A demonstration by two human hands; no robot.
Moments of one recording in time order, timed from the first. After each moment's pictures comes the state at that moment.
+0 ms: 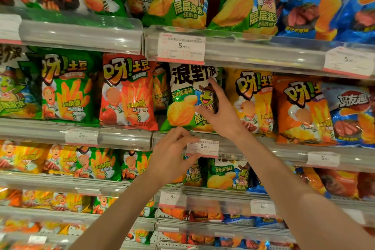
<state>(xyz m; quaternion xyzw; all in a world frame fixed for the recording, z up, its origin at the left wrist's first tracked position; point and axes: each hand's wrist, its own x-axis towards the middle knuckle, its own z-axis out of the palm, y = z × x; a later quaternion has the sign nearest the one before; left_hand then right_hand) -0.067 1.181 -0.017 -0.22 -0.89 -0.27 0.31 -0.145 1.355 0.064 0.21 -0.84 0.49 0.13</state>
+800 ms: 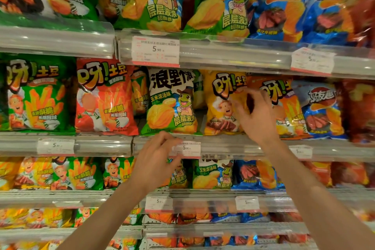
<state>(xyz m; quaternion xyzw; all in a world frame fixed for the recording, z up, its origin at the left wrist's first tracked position) -0.068 1.187 -0.021 -0.22 -0.89 -0.24 0.30 -0.111 1.462 0.080 0.05 -0.88 0.31 0.36</state>
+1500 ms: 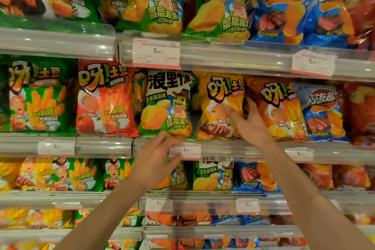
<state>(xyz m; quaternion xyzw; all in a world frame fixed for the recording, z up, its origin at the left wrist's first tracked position) -0.075 1.183 -0.018 -0.23 -0.90 -0.23 0.28 -0.127 1.461 0.063 -0.01 -0.86 0.49 0.16</state>
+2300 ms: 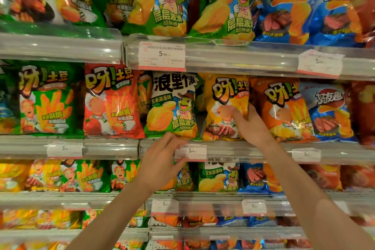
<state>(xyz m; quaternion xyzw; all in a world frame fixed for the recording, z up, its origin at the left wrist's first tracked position) -0.072 1.183 -0.018 -0.23 -0.90 -0.23 0.28 -0.131 1.451 0.062 0.00 -0.86 0.50 0.13</state>
